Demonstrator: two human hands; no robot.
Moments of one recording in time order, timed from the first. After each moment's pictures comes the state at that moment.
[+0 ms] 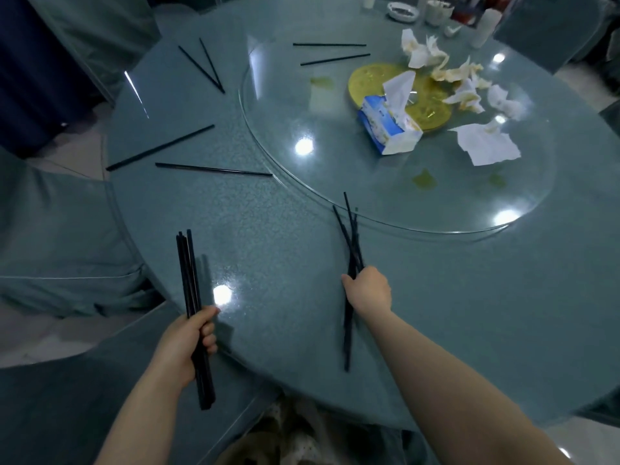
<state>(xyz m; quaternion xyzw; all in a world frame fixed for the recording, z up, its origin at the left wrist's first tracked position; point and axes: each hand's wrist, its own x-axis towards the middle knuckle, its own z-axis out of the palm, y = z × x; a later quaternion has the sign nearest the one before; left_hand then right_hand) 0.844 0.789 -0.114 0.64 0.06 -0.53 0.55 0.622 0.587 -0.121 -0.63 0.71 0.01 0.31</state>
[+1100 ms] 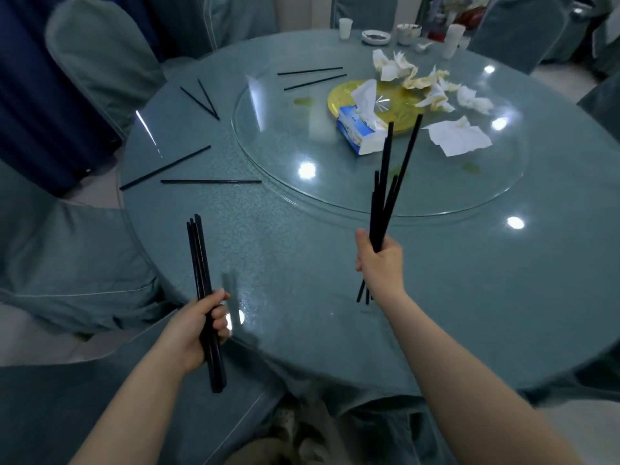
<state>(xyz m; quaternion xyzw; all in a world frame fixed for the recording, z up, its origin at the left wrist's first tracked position) 0.789 0.800 -0.055 0.59 0.01 -0.57 0.58 0.567 0.613 -0.068 -0.56 0.53 -0.42 0.48</state>
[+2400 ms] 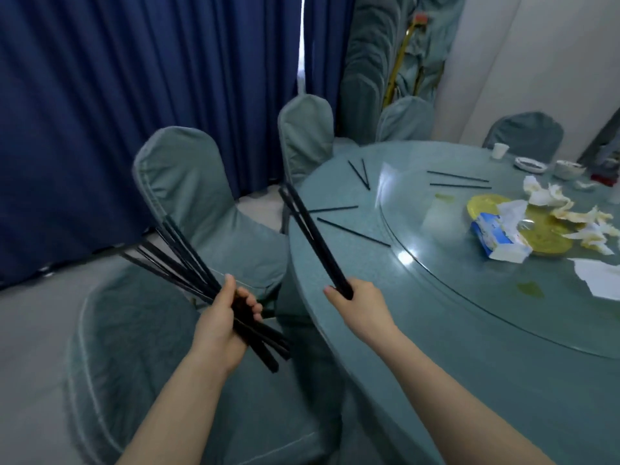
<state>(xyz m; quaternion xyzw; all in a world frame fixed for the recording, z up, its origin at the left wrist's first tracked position) 0.804 0.951 0.051 0.48 0.10 -0.30 0.82 0.707 0.761 0.028 -0.85 0.29 -0.13 0.43</state>
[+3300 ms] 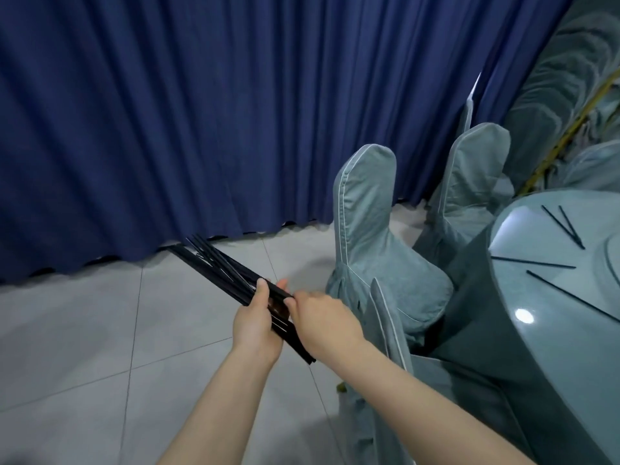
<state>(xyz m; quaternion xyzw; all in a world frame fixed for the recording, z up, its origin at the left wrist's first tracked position) 1.035 1.310 0.043 0.38 0.23 -0.12 0.89 1.001 1.212 0.053 -0.99 -0.03 -0.04 0.16</state>
